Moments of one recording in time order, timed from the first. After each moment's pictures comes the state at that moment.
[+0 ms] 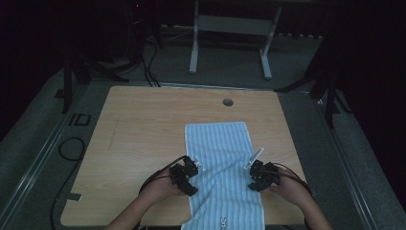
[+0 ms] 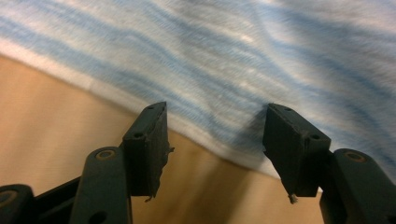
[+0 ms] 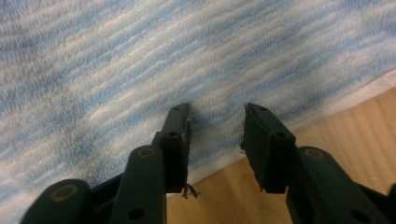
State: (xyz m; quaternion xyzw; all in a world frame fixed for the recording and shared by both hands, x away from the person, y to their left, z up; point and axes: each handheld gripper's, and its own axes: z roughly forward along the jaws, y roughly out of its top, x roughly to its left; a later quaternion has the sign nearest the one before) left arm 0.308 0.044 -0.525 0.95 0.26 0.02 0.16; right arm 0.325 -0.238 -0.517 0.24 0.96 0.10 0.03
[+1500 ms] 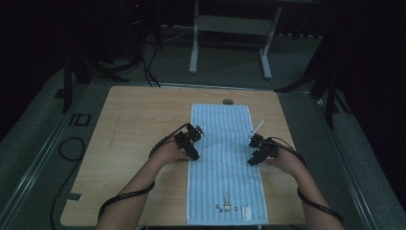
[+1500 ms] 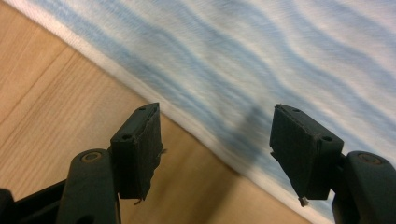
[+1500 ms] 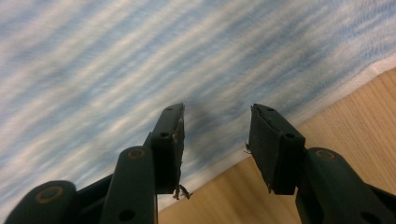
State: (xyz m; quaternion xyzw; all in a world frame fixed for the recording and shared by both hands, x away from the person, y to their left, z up) left arm 0.410 0.038 -0.511 0.94 0.30 0.04 0.15; right arm 0.412 -0.243 -0.505 0.29 0.95 0.10 0.02
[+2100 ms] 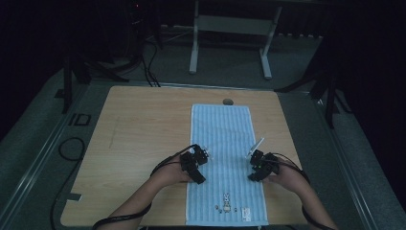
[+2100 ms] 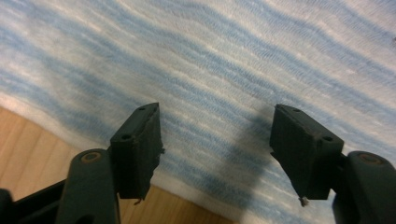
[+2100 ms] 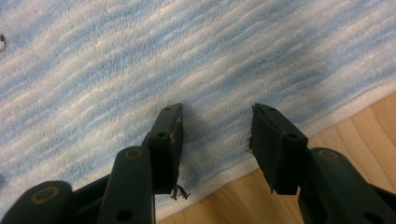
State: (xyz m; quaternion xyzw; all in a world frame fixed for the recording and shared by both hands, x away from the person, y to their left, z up) left arm 0.345 0.017 -0.525 0.96 0.23 0.02 0.16; right arm 0.358 -0.244 -0.518 0.26 0.96 0.10 0.03
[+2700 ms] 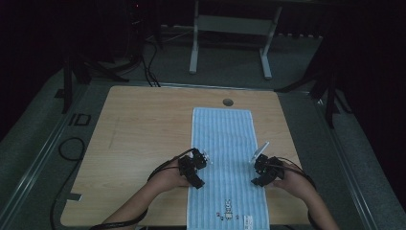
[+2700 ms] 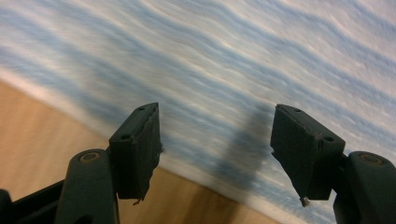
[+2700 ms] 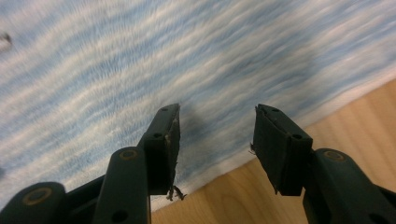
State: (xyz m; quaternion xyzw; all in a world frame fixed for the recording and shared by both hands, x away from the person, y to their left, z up) left arm 0.331 0.023 -0.516 0.96 0.24 0.03 0.16; right arm 0.340 -0.252 -0.509 0.25 0.96 0.10 0.03
